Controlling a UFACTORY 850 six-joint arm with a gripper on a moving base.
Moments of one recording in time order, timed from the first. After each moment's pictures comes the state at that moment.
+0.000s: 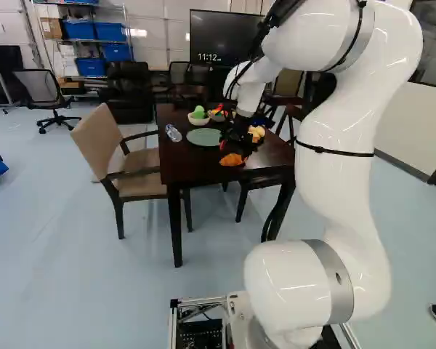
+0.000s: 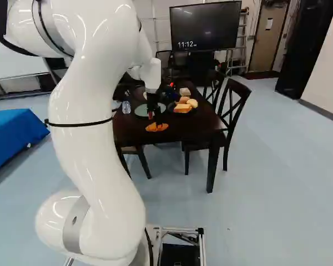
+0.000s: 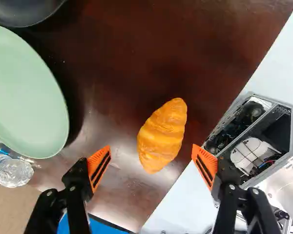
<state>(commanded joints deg) -3.3 -23.9 -71.8 11.0 -42.7 47.4</state>
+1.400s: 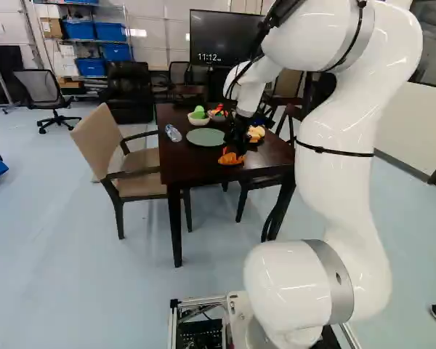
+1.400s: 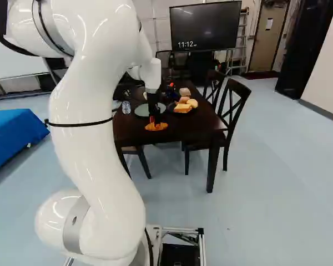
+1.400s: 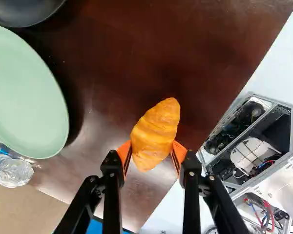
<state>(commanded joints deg) -3.3 -23.9 -71.8 11.0 -42.7 47.4</state>
